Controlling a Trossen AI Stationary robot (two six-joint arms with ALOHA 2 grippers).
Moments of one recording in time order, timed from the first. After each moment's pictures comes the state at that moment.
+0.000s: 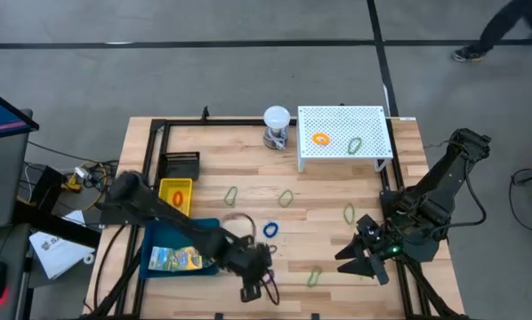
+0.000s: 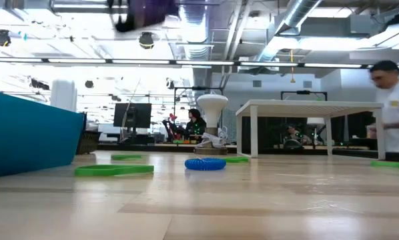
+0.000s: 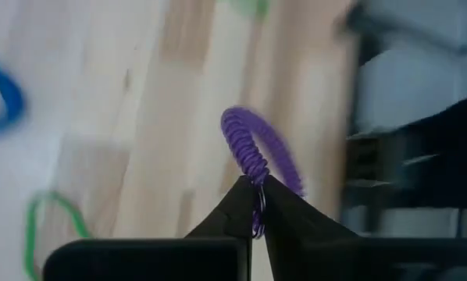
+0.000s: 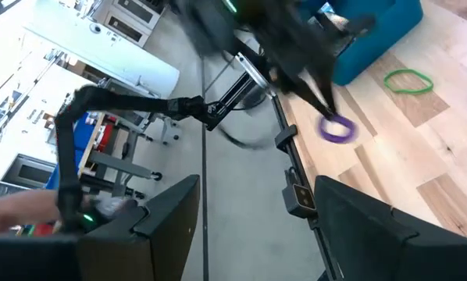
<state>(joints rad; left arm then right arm) -0.51 1.89 1.50 -0.59 -0.10 -0.70 0.90 1.12 0.99 -0.26 0.55 1.18</state>
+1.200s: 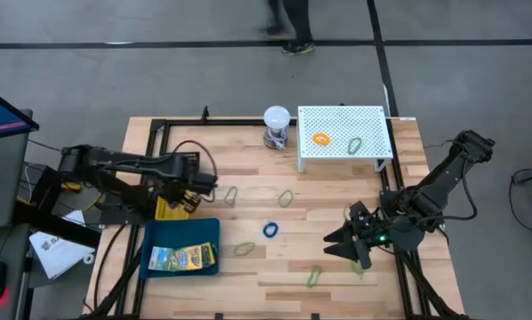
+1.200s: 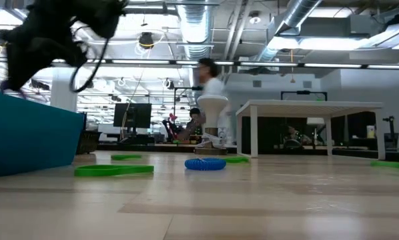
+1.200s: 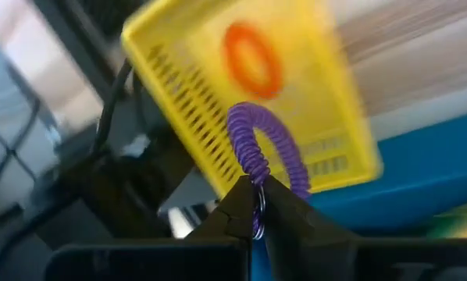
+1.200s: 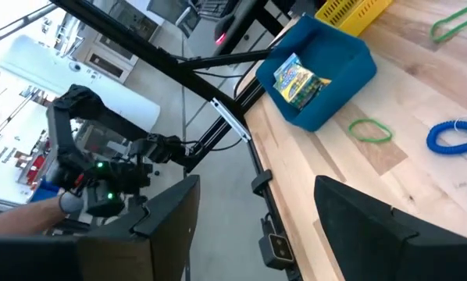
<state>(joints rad) 0.00 1.34 0.97 -1.53 -0.02 -1.09 0.78 1.12 0.99 -0.25 0.58 1.15</state>
